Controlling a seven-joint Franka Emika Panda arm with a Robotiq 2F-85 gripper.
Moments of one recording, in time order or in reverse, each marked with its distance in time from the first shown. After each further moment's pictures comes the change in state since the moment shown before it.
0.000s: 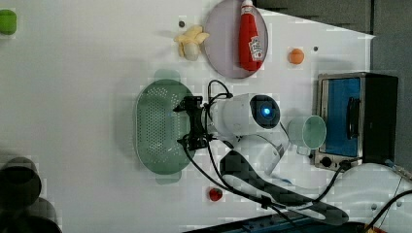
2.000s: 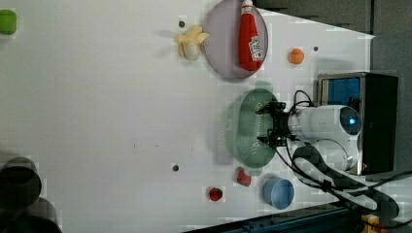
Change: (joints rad) arm -0.218 -0.234 -0.339 -0.350 -0.022 0.176 -0.354
